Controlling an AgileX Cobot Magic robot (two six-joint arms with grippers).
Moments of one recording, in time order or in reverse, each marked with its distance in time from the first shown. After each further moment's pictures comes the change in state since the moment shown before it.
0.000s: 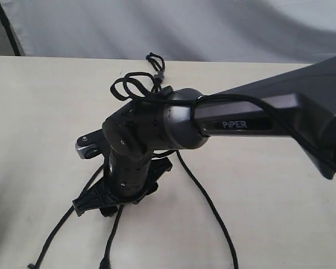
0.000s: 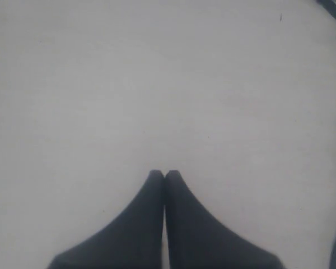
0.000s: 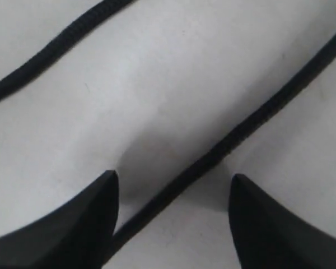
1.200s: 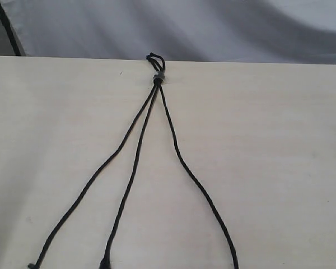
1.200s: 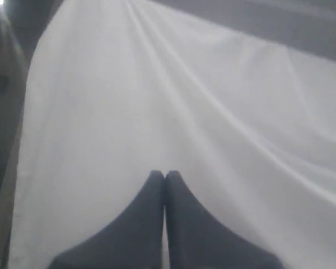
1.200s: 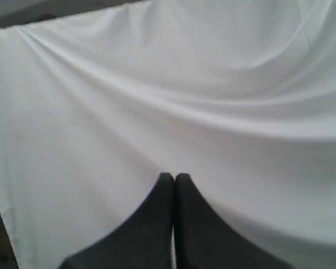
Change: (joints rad) left arm 0.000 -0.820 0.118 -0.222 -0.400 0.133; right arm -0.903 -1.954 1.169 -0.114 -0.966 0.047
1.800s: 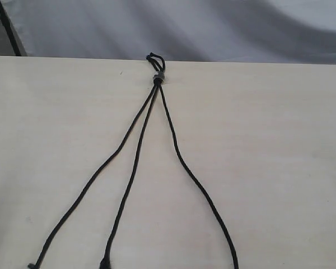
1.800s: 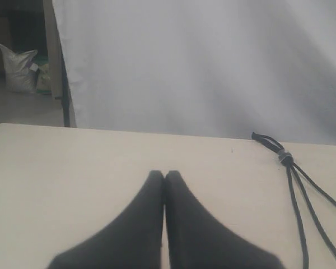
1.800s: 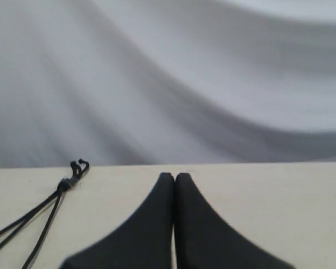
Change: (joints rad) left arm 0.000 -0.166 0.249 -0.100 0.453 0.230; right arm 0.000 -0.149 0.212 0.168 0.285 -0.361
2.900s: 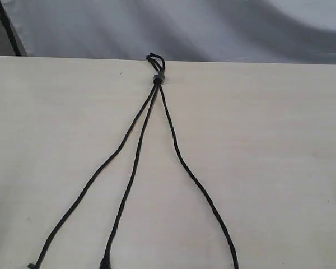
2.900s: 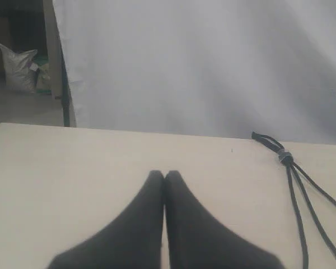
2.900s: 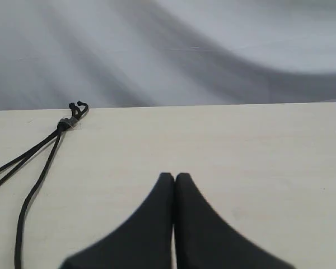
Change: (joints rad) left arm 0.000 0.000 0.000 0.000 0.000 0.000; right arm 0.000 0.000 0.000 0.000 0.199 0.000
